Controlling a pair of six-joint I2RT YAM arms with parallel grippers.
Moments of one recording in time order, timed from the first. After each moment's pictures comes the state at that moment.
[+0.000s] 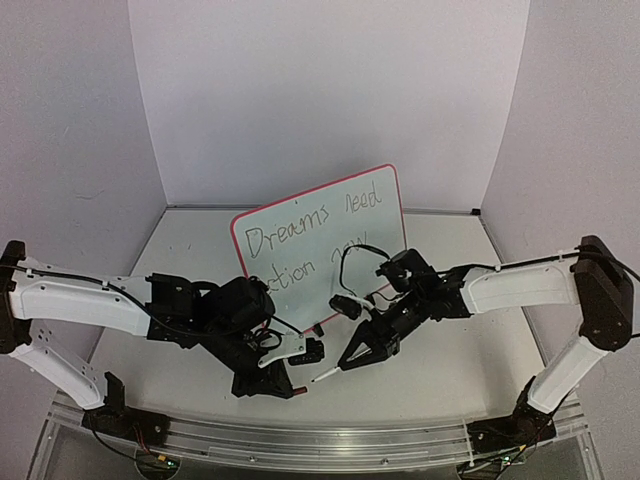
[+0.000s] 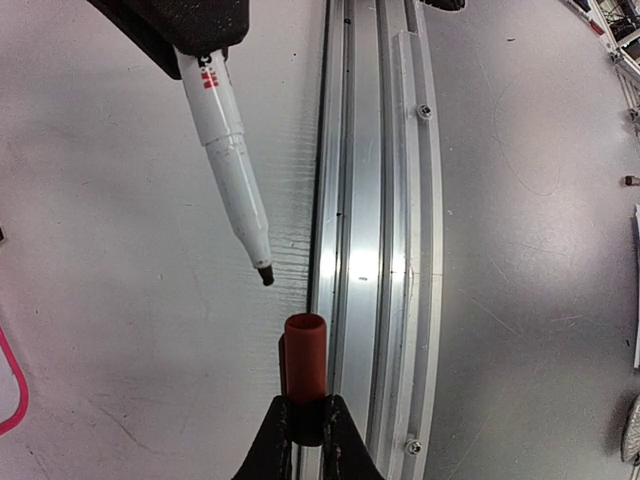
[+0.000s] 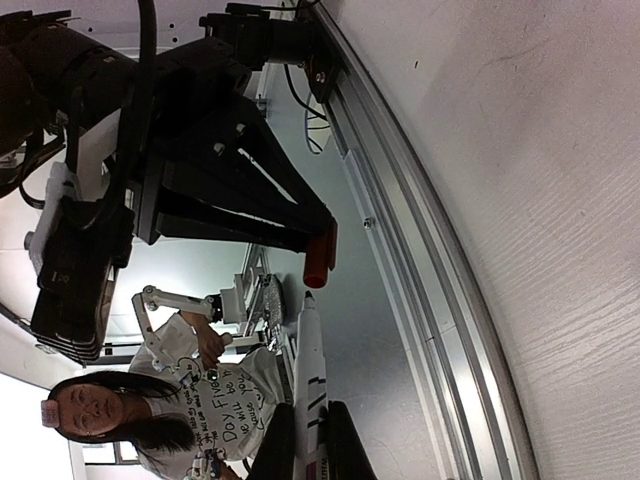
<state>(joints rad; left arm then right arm) -1.25 1.39 0.94 -0.52 0.36 0.13 0.85 1.62 0.90 -0.17 -1.15 0.57</state>
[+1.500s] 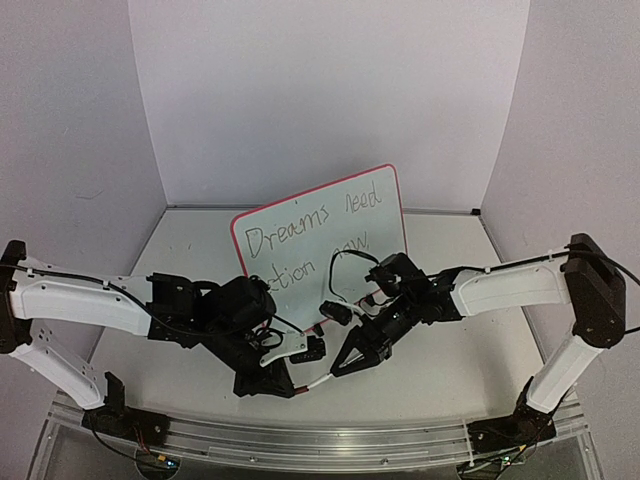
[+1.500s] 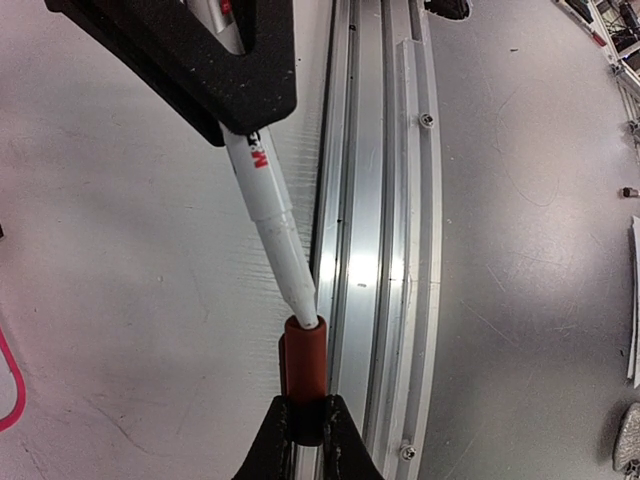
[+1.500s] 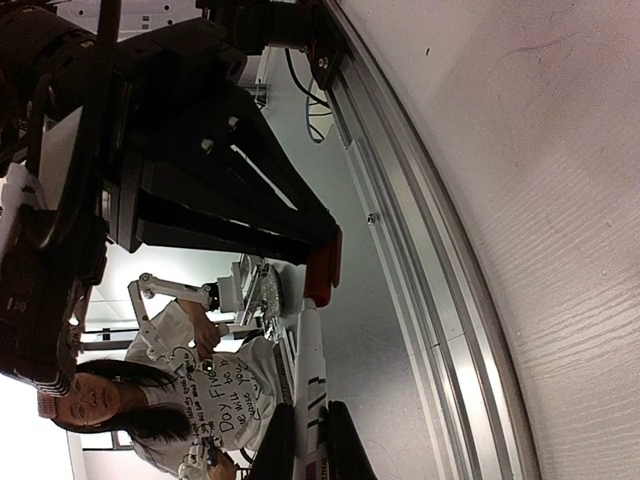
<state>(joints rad) -1.25 1.40 0.94 -0.52 0.36 0.10 0.89 1.67 0.93 -0.16 -1.15 0.57</state>
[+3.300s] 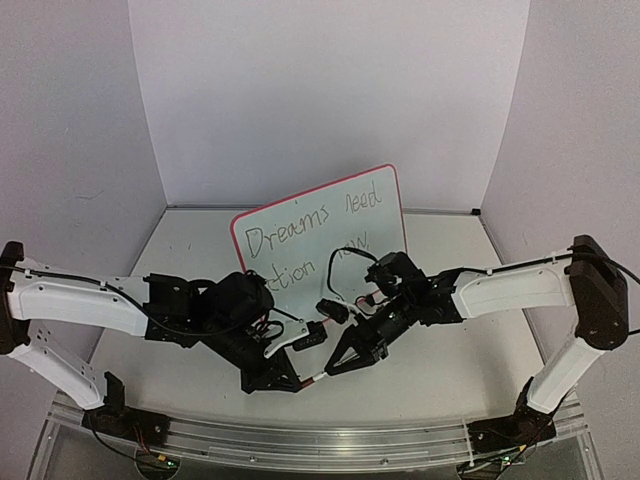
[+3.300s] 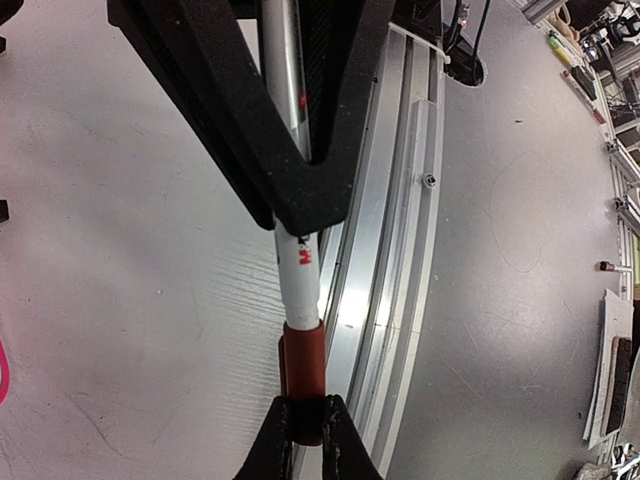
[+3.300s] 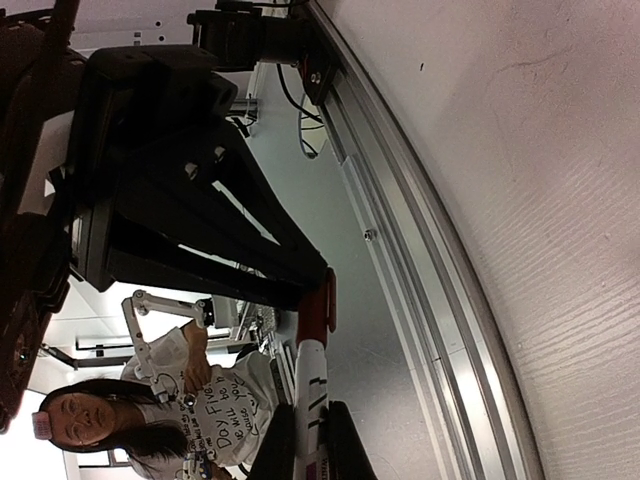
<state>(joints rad) -1.25 1.38 0.93 -0.42 0.36 -0.10 0.92 1.65 0.93 -0.10 -1.09 0.65</state>
